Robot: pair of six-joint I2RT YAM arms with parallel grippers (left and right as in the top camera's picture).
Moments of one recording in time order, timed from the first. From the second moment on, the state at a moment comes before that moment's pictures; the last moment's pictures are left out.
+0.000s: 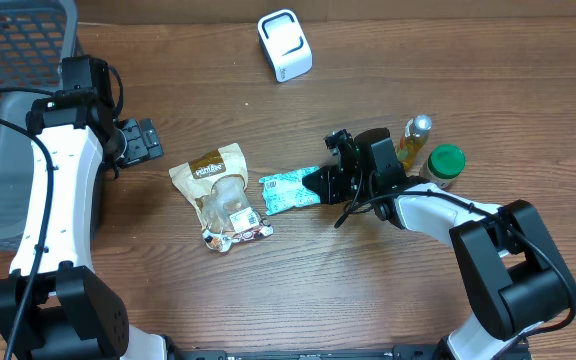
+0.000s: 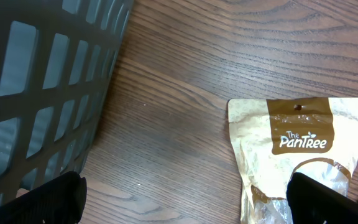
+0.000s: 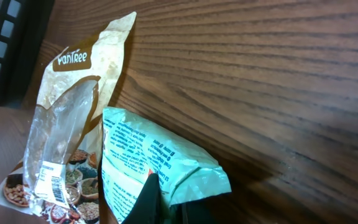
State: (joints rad) left arm 0.14 1.68 1.48 -1.11 -0.11 -0.25; right arm 0.39 1.81 0.83 0.14 -0.55 0.33
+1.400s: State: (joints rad) left arm 0.14 1.68 1.48 -1.11 -0.11 -0.25; right arm 0.39 1.81 0.83 0.14 -0.52 0.31
